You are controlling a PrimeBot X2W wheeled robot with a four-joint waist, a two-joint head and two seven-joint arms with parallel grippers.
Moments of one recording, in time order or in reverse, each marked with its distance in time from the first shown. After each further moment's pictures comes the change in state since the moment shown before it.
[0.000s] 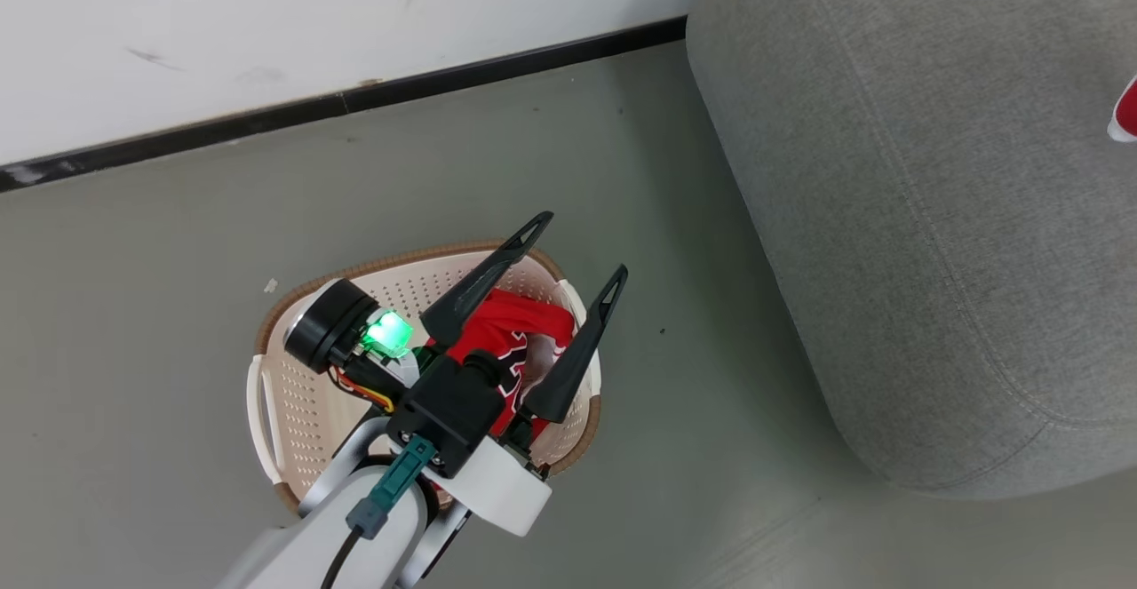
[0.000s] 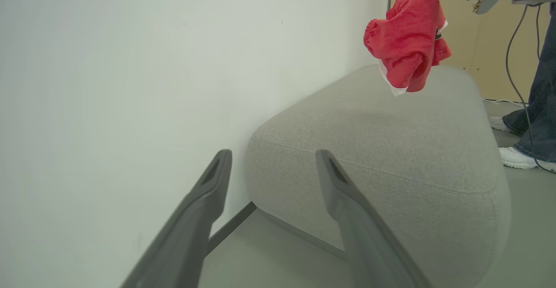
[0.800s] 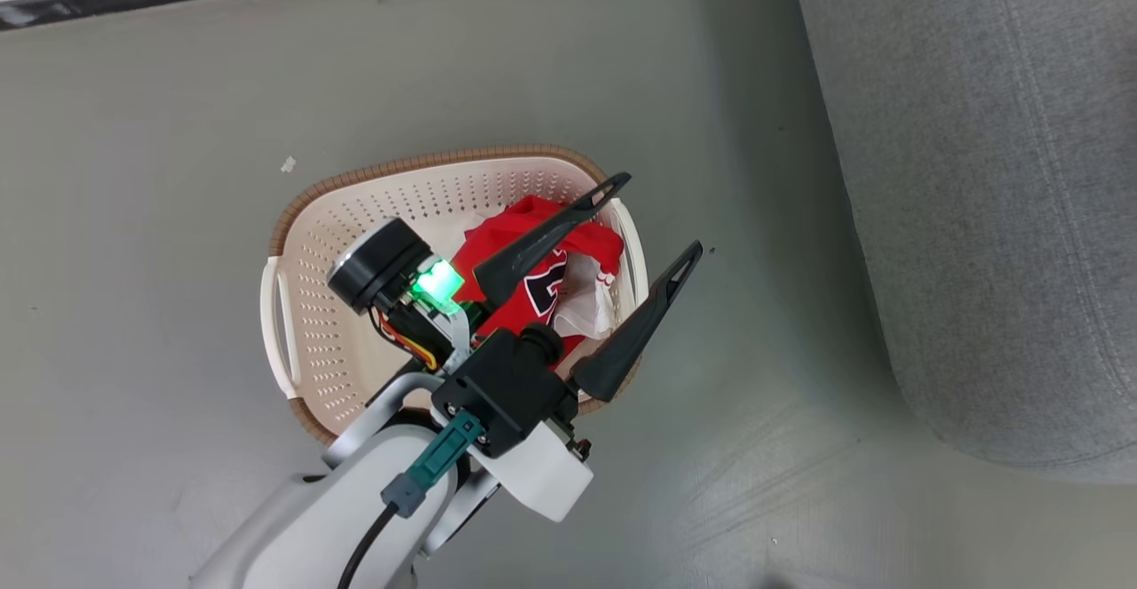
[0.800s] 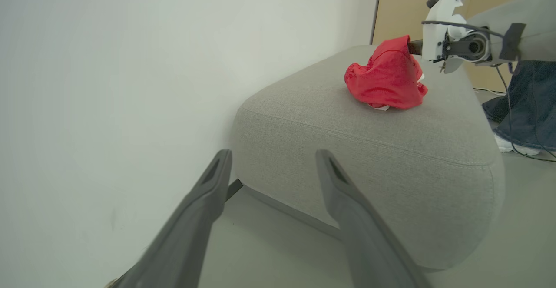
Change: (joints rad) left arm -0.111 -0.018 -0.052 -0.041 0.021 -0.070 0.040; right arm 0.025 0.052 -0.142 0.203 -0.050 0.000 -0.105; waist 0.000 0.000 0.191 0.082
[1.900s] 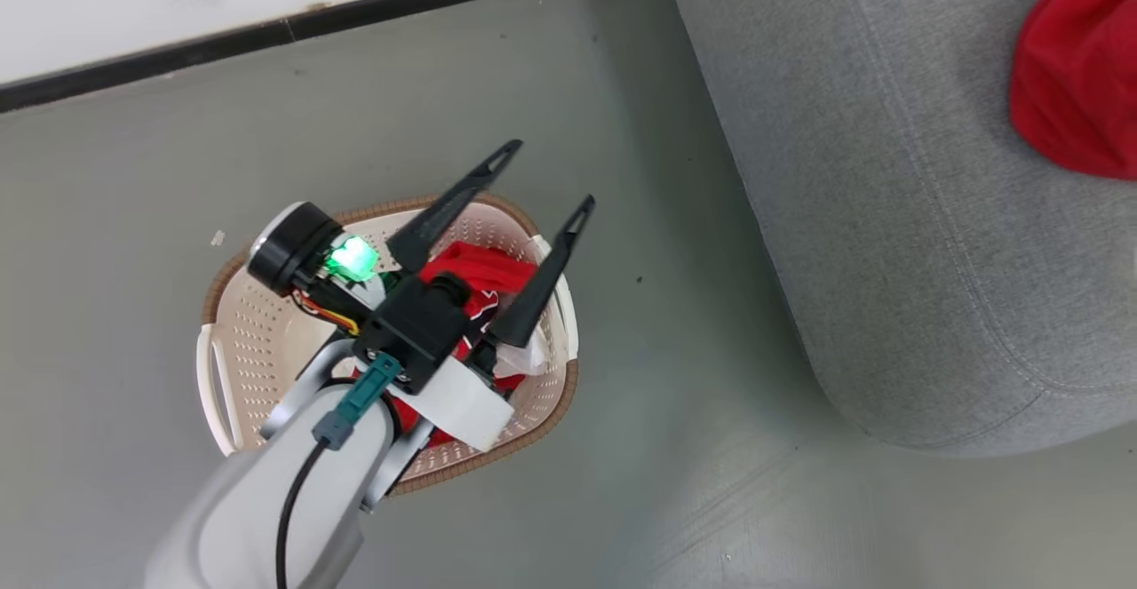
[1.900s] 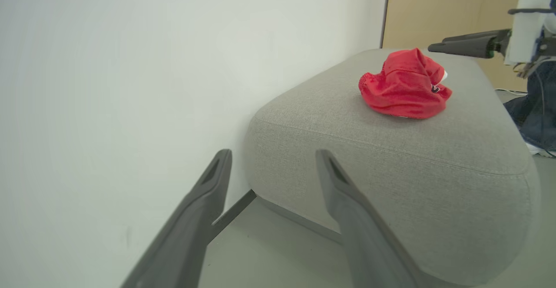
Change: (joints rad) left arm -0.027 0.026 0.073 0.168 -0.020 0.000 -0.081; right arm 0.242 0.121 0.193 -0.326 0.105 0.000 -0.014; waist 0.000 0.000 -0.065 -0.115
